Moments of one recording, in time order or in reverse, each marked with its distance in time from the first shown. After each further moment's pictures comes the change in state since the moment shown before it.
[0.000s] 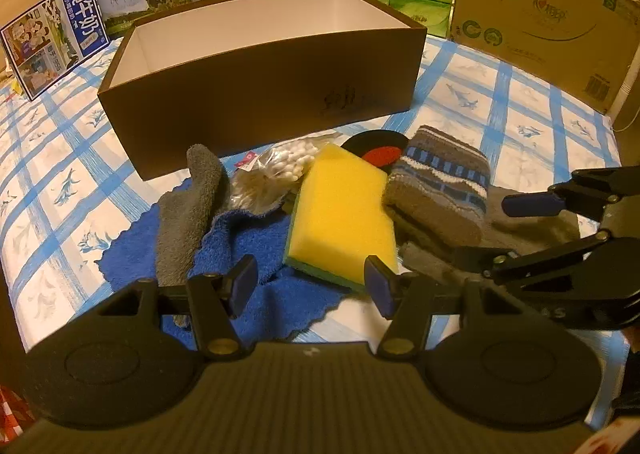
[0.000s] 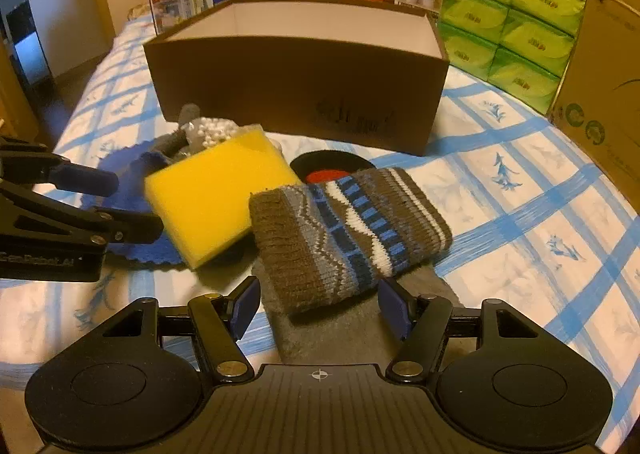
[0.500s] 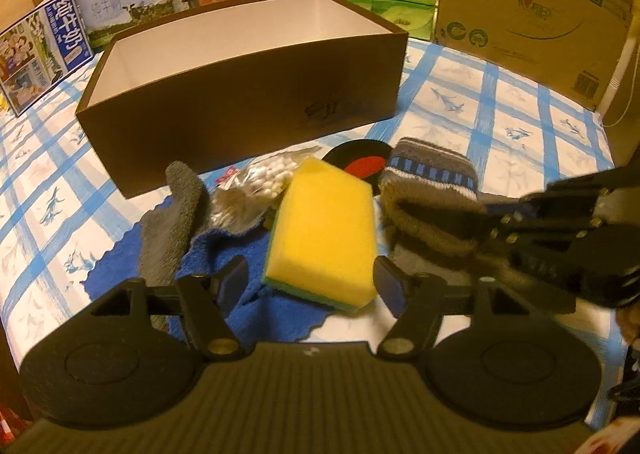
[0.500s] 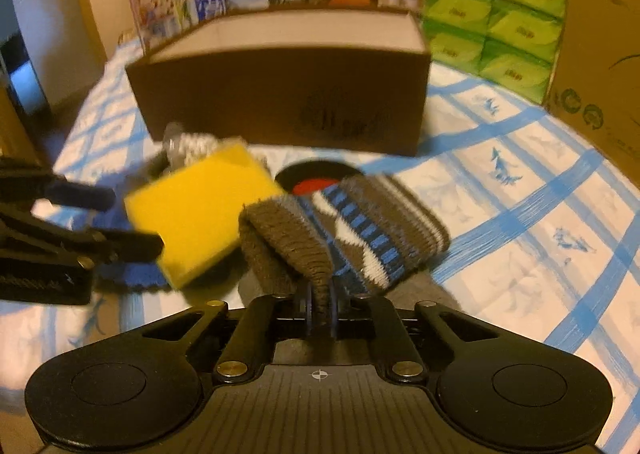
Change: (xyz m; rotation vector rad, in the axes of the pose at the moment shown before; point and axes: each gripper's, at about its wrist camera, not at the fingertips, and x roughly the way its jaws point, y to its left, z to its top) left arm 0.005 -0.011 0.007 0.043 -0.024 -0.031; right arm 0.002 -0.020 -0.003 0.089 -0.070 0.027
